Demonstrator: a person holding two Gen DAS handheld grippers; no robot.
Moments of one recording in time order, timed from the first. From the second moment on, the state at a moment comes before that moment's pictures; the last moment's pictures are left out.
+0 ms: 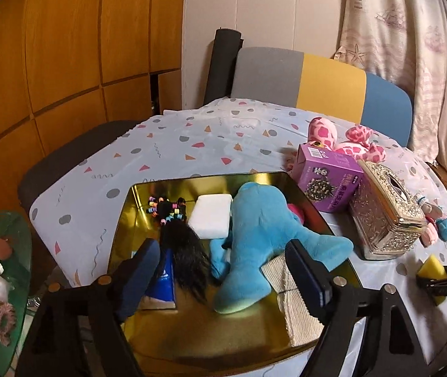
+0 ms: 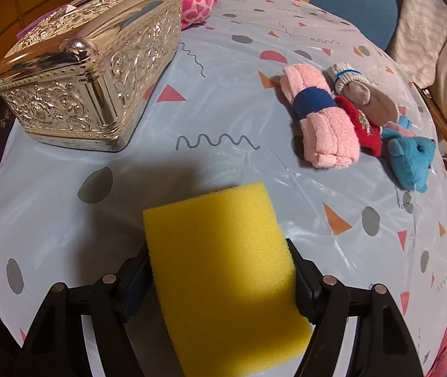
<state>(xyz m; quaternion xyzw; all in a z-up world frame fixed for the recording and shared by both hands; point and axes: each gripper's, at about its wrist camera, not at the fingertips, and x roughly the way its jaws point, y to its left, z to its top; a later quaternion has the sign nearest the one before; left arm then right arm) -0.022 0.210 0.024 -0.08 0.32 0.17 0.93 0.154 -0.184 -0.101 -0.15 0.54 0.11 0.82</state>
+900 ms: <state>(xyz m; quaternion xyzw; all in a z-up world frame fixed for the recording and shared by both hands) -0.055 0.238 0.017 -0.12 0.31 0.20 0.92 0.082 0.038 0.034 -0.15 0.43 0.40 0.79</state>
